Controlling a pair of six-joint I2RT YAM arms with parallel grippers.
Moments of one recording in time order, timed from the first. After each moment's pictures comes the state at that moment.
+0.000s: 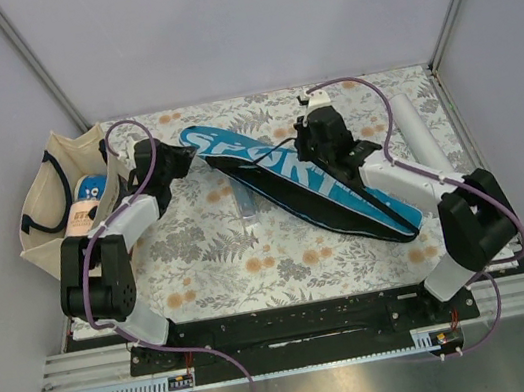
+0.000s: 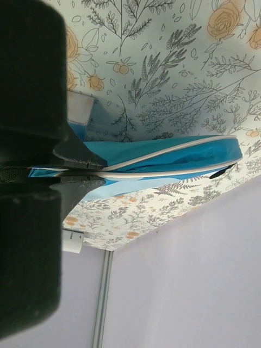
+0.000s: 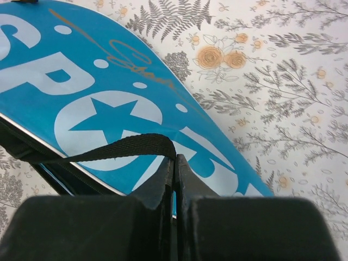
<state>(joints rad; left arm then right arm) -0.16 1.61 0.97 0.23 0.03 -1.15 0.56 1.57 1.12 0.01 0.19 0.31</state>
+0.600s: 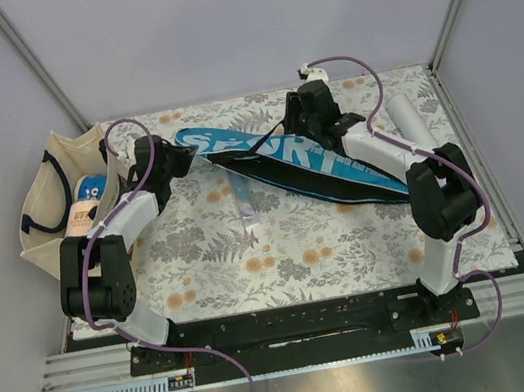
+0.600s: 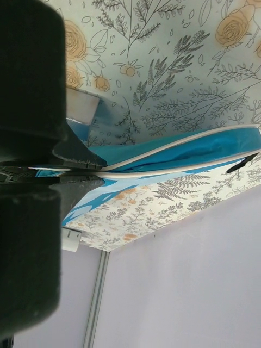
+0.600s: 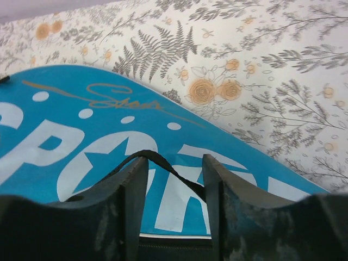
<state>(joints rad) -0.16 1.61 1.00 0.15 0.01 -1.17 0.46 1.84 1.39 0.00 0.13 0.46</state>
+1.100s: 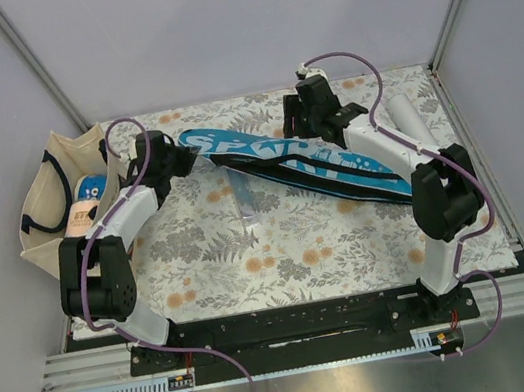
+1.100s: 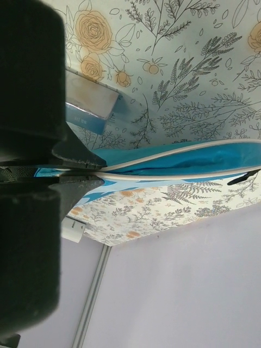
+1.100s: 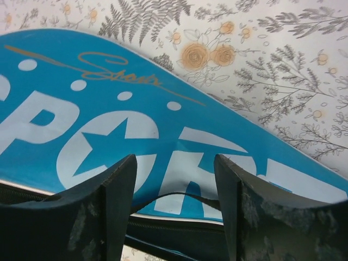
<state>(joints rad) -0.18 1.61 1.08 -0.01 0.02 -1.26 0.46 1.84 1.53 -0.31 0.14 0.46</state>
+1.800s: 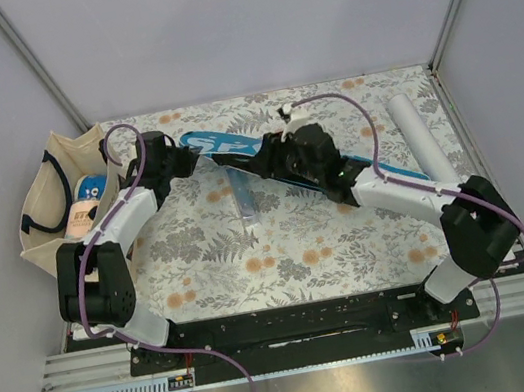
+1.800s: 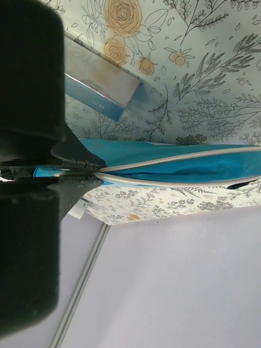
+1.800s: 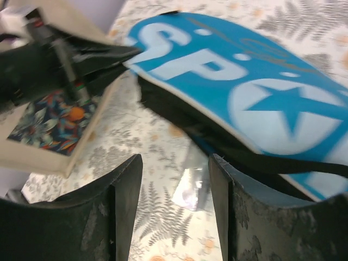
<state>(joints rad) -0.19 1.58 1.08 -0.08 0.02 -1.42 0.65 1.55 1.10 0.16 0.00 0.53</state>
